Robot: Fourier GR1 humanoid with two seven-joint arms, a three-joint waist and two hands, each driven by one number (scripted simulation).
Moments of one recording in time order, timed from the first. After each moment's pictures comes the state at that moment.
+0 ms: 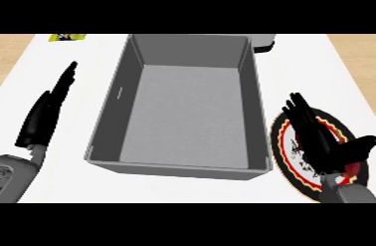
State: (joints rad) left arm -0.27 0.63 -0.31 -1.47 0.06 0.31 0.19; right arm -0.08 -0.36 0.18 -1.39 -0.46 -0.02 -0.11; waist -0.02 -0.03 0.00
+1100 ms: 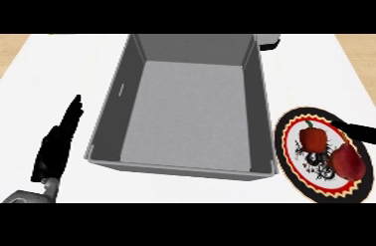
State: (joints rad) left arm -0.05 0.48 -0.26 -1.50 0.11 0.35 0.07; right arm -0.14 -0.64 -0.03 -1.26 -0.03 -0.43 -0.13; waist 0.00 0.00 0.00
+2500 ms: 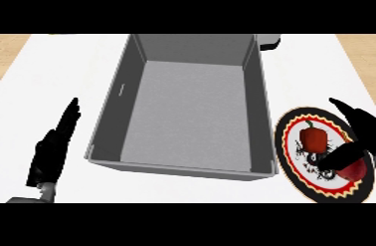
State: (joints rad) left arm 0.00 0.41 -0.17 -1.53 0.04 0.27 0.08; right arm -0.19 -0.73 0.24 -1.54 0.25 0.17 0.75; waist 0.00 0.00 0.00
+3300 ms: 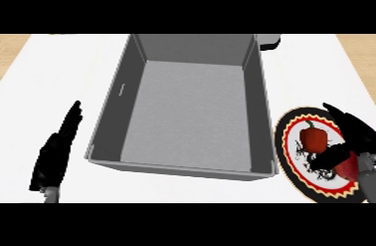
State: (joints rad) left arm 0.04 0.32 -0.11 -1.57 -0.06 0.20 0.09; right arm -0.17 -0.55 0.13 -1.45 0.46 0.24 0.68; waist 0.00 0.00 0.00
